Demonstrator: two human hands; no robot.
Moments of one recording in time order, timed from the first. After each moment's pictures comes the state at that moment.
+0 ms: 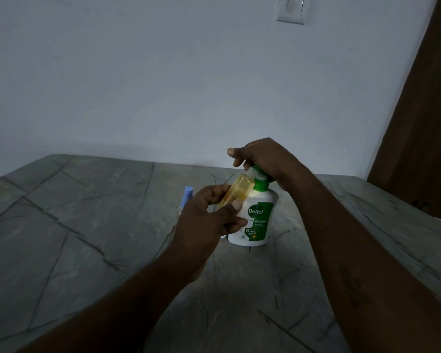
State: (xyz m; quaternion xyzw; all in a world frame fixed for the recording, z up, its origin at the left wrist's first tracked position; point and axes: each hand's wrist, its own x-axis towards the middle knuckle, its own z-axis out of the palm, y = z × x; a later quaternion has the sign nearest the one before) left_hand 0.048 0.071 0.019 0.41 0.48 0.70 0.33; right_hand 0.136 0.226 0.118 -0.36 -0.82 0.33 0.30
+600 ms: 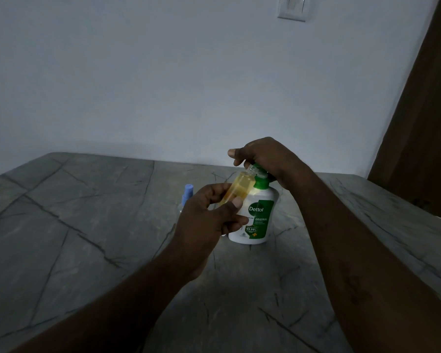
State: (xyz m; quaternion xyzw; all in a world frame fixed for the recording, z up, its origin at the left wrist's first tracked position) left_hand 0.047 0.072 0.018 0.41 0.47 0.70 0.35; right_hand 0.136 0.225 0.118 -0.36 -0.82 0.35 0.28
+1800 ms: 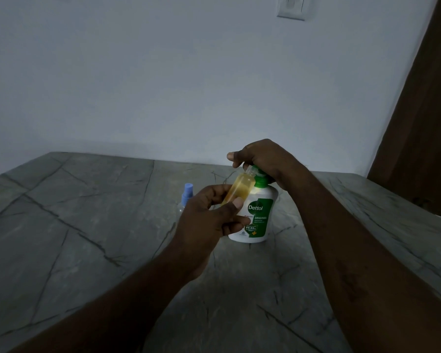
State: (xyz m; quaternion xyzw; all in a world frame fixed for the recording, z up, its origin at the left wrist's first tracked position) left_hand 0.050 0.070 0.019 0.40 0.46 0.70 0.37; right_hand 0.135 0.225 0.115 -0.36 -0.82 0.35 0.28
